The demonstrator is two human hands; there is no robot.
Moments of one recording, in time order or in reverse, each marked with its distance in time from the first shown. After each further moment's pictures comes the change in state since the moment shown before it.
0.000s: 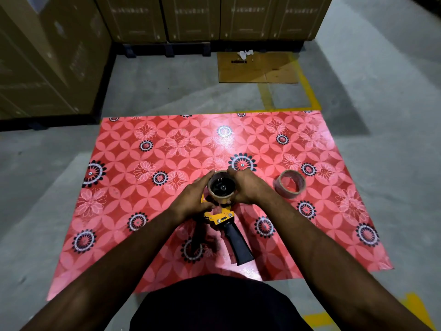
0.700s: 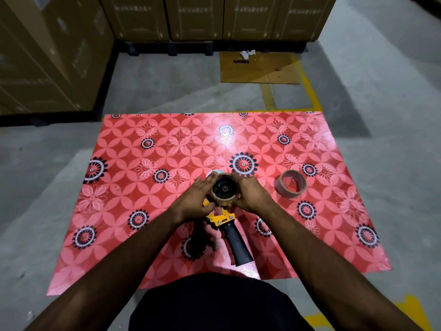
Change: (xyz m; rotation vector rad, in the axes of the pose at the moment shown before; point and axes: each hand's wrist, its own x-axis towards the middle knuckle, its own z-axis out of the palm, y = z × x) left_hand -0.006 -0.002 0.007 0.137 -0.040 0.176; right_hand -0.018 0.004 0.026 0.093 0.160 0.013
